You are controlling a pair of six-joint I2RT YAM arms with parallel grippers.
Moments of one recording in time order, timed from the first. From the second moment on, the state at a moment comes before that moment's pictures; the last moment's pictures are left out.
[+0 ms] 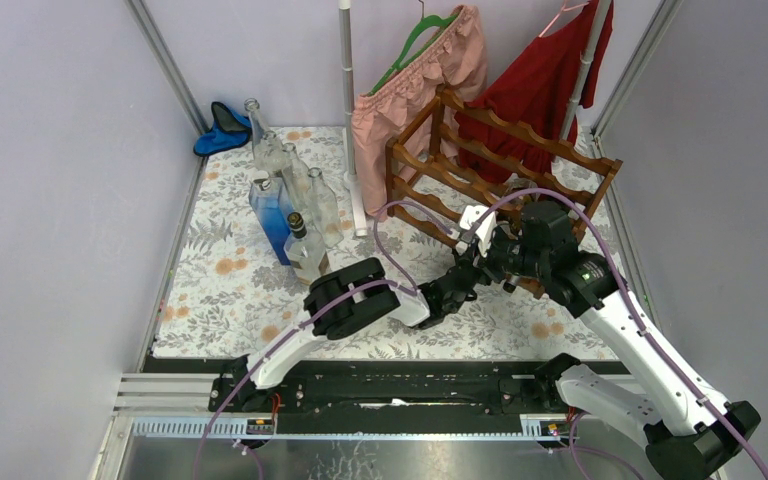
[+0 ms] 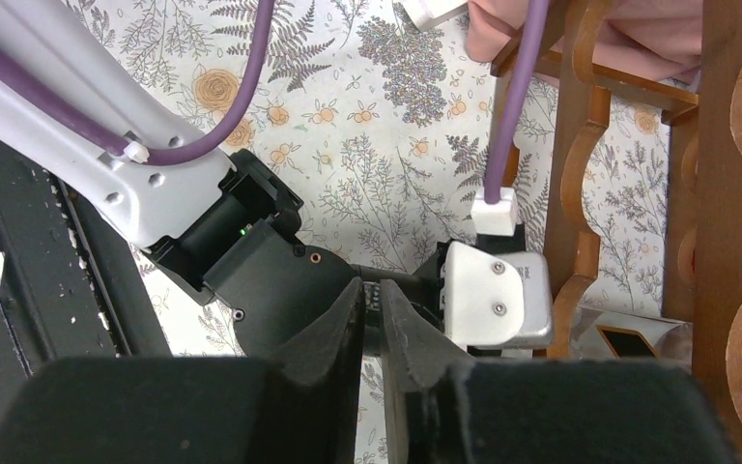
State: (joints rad) left arm -1.10 2.39 1.29 1.07 -0.55 -0.36; right arm 0.52 0.90 0.95 -0.65 -0.44 -0.51
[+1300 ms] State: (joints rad) left arm -1.15 2.34 1.28 1.04 -0.61 -0.19; right arm 0.50 0.89 0.95 -0.65 -0.47 -0.50
